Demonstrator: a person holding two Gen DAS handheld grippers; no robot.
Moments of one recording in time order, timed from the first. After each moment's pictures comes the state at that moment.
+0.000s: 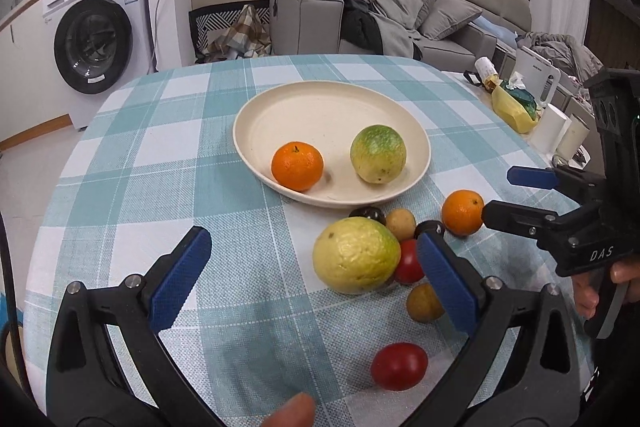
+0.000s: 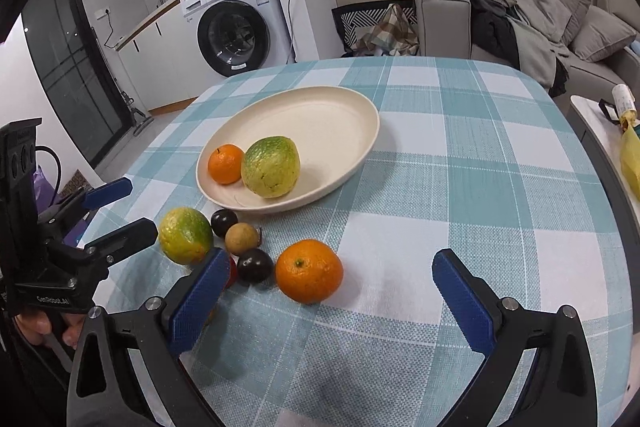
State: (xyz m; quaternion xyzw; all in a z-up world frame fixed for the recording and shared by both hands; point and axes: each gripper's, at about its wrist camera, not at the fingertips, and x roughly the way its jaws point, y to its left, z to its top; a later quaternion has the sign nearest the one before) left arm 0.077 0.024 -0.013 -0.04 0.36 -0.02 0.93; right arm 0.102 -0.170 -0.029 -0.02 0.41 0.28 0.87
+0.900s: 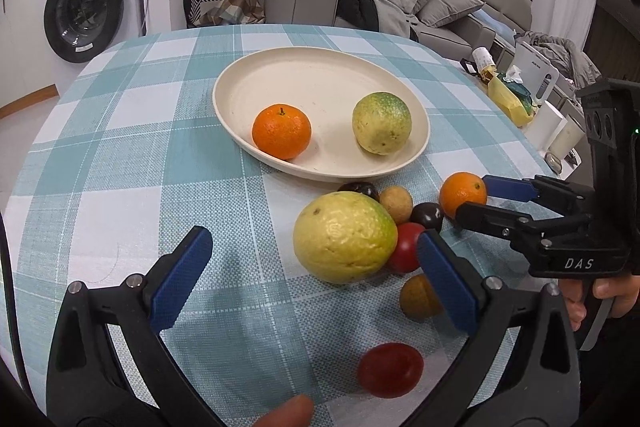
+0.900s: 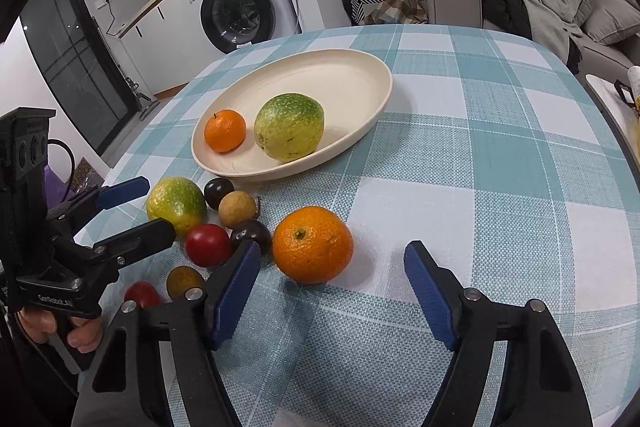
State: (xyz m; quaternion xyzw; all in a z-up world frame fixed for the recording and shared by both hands) left arm 0.097 0.028 -0.041 -0.08 0.40 -0.04 0.91; right arm 0.106 -0.162 -0.054 -0.01 0.44 0.30 0.85
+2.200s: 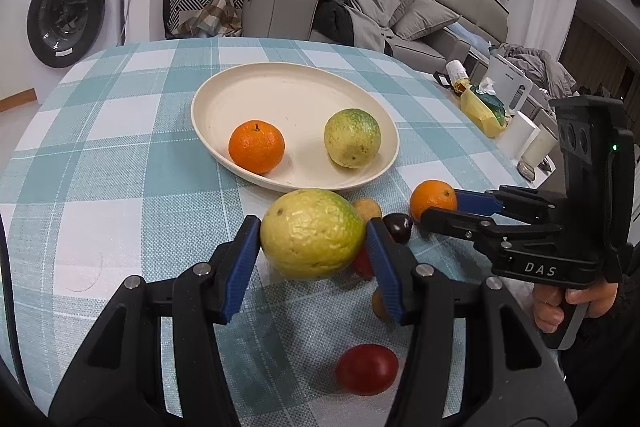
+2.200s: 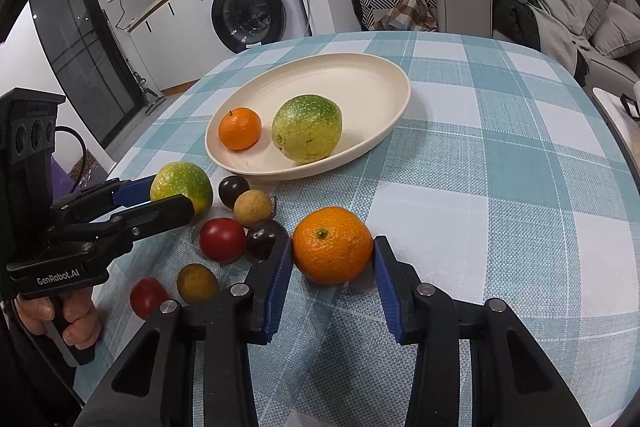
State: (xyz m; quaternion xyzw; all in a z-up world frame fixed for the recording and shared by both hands) left arm 0.091 0.030 -0.030 -0.10 0.37 -0.08 0.92; right arm 0.098 -0.154 -0.050 -0.03 0.43 0.31 0.85
